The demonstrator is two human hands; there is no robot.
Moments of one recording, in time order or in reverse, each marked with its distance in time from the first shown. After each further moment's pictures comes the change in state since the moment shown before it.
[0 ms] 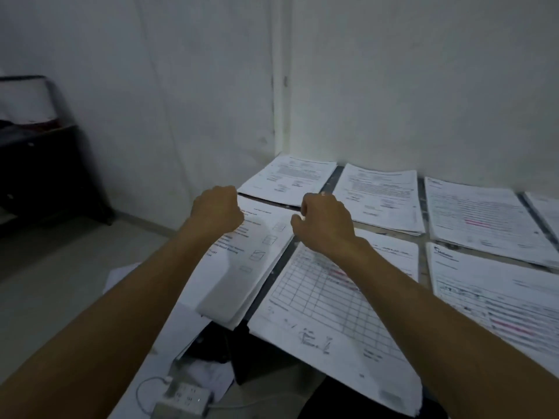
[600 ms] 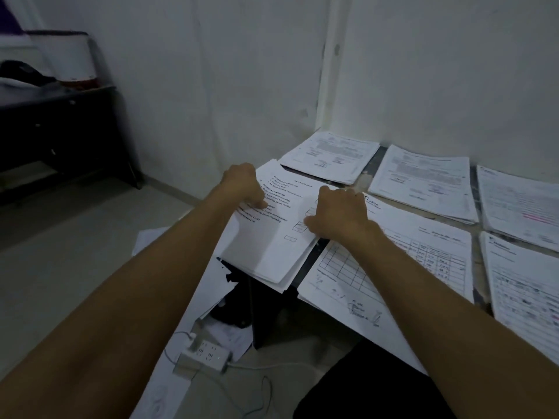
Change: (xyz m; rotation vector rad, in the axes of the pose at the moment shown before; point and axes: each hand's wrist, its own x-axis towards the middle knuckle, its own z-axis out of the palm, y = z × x) left_hand 0.001 -0.046 0.007 -0.125 -0.280 -0.205; right_hand -0.008 -0.047 0.043 -0.340 -0.286 -0.005
